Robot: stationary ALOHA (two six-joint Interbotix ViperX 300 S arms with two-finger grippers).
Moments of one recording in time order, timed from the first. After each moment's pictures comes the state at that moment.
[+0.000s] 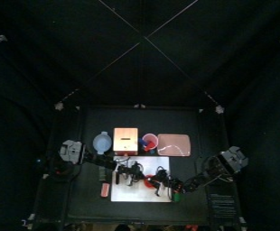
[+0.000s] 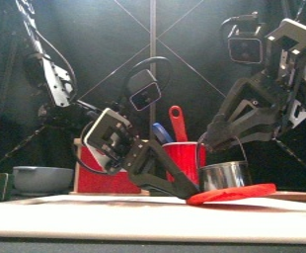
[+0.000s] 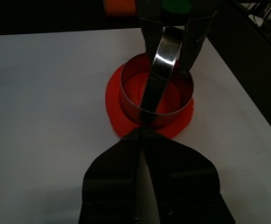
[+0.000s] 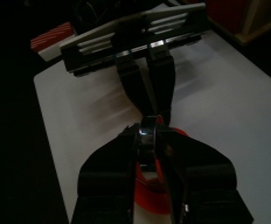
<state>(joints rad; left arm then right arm) -0.06 0.44 0.64 0.31 -0.64 -0.27 0.52 0.09 0.83 1.24 -0.80 -0.40</state>
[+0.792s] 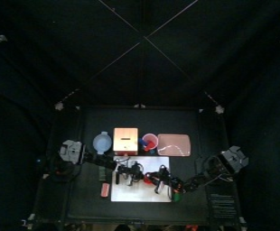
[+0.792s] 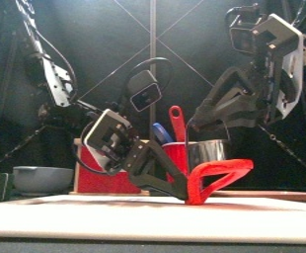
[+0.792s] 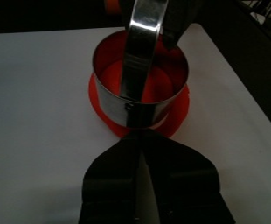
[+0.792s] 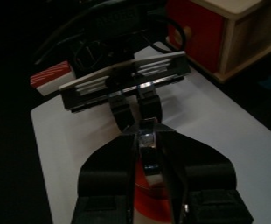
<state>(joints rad) -0.06 0.44 0.64 0.31 -0.63 -0.27 0.51 0.09 0.83 1.22 -0.96 -0.40</state>
